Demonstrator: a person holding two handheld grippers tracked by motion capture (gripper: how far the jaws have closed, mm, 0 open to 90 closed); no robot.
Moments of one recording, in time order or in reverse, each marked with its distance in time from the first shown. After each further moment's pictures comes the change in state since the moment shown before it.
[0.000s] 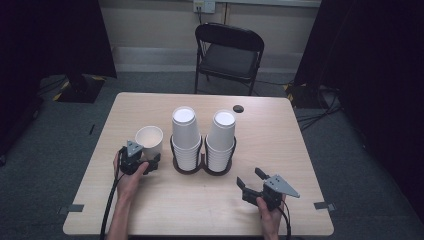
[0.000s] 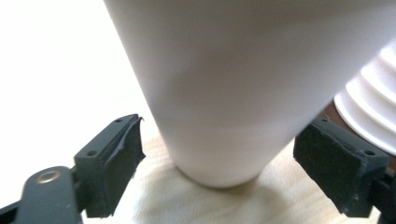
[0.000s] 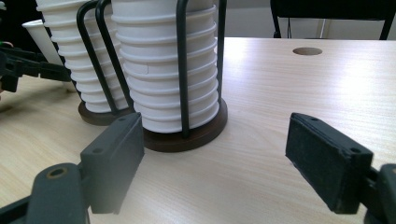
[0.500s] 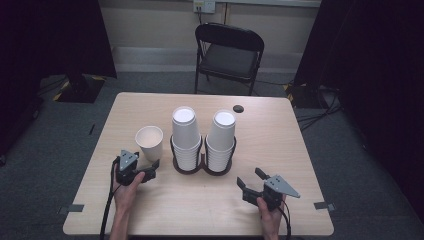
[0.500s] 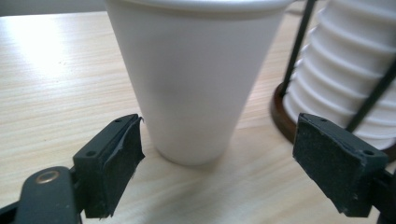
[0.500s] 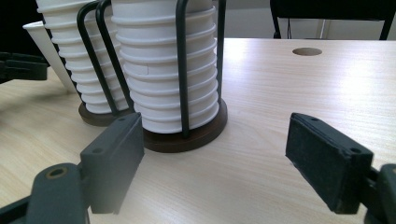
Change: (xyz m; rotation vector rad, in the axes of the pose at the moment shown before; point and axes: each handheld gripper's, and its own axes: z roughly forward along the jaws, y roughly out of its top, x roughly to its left) left arm -0.013 -0.015 -0.034 -0.121 -0.054 -0.023; right arm 0.000 0.000 -0.001 -0.002 0.003 0.008
